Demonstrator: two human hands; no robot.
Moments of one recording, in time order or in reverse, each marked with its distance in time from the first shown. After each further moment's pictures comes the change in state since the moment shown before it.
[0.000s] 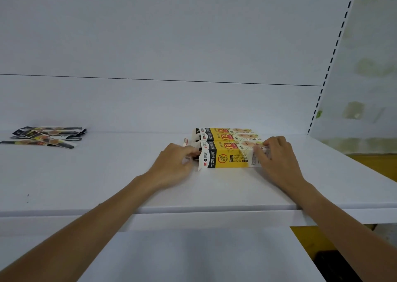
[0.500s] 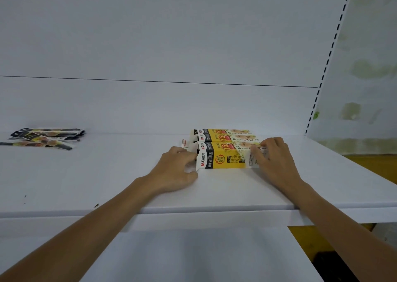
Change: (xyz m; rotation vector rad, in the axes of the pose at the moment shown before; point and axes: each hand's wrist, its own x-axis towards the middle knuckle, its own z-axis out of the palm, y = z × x) left_hand -0.005 0.007 0.000 0.105 -0.133 0.019; right_hand 0.001 0.000 -0.002 0.054 -0.031 0.036
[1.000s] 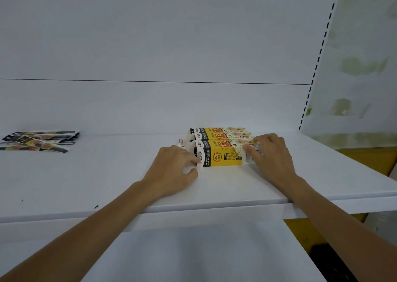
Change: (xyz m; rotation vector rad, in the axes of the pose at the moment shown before) left_hand -0.011 0.011 -0.003 0.234 0.173 0.148; right_hand -0.004 -0.010 -0.007 -0.159 -0.001 -0.001
